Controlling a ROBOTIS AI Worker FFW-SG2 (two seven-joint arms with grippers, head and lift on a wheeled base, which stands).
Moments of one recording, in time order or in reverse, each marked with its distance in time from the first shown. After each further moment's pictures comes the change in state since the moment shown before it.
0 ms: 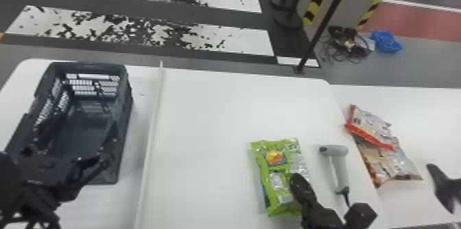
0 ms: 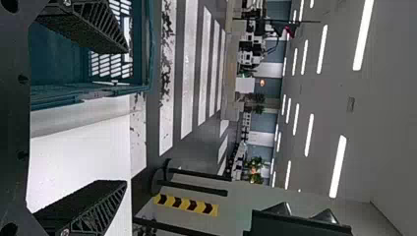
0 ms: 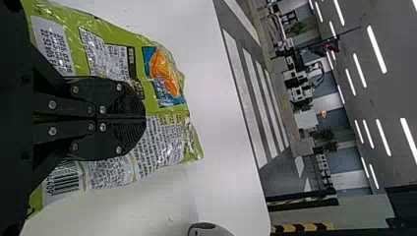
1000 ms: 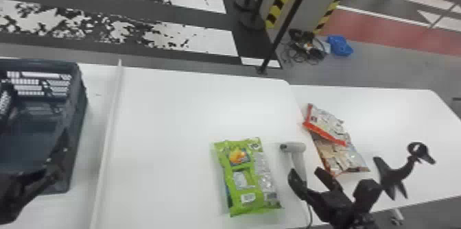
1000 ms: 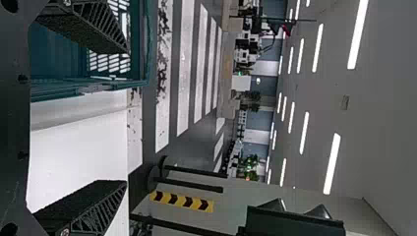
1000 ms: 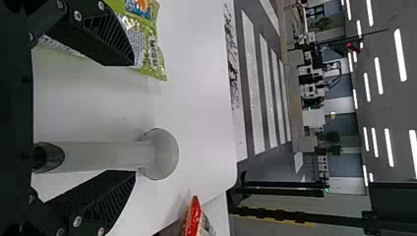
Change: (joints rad) left arm 0.037 0.000 -0.010 -0.012 0.000 -0.044 -0.002; right arm 0.053 -0.109 -0.271 -0.165 0.067 0.245 0.109
